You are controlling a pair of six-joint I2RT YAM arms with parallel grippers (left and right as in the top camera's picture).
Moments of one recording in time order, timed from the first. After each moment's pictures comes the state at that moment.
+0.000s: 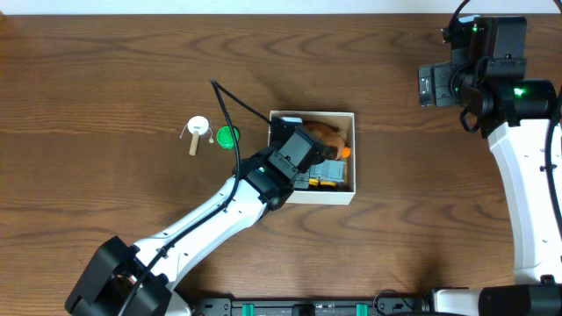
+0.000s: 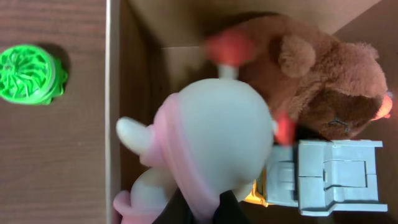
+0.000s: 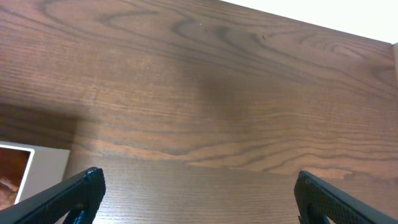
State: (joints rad) left arm -0.76 1.56 1.03 -0.53 -0.27 -0.62; right arm 0.03 1.53 1.55 -0.87 0.13 -0.14
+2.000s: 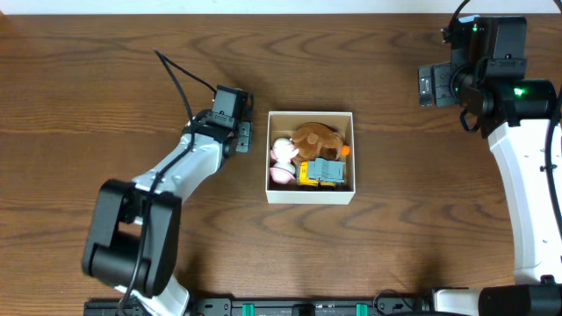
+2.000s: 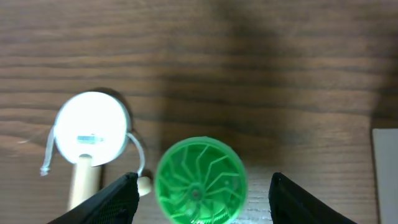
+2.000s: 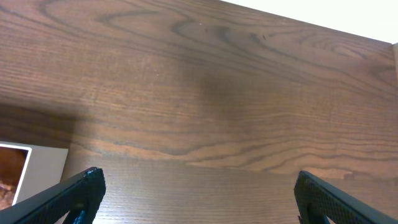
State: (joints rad) left arm -0.30 1.79 1.03 -0.32 -0.21 -0.16; right arm 0.03 1.53 1.55 -0.87 0.13 -0.14
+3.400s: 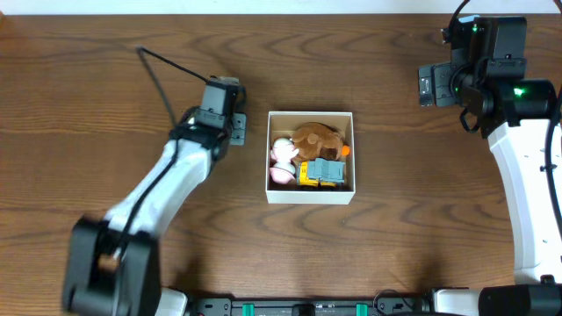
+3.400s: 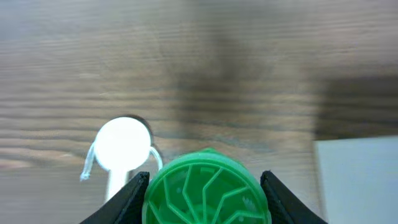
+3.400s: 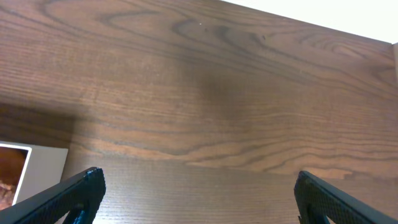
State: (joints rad) left arm -0.30 1.59 1.04 -0.37 -0.17 -0.14; right arm 0.03 1.53 1.55 -0.87 0.13 -0.14
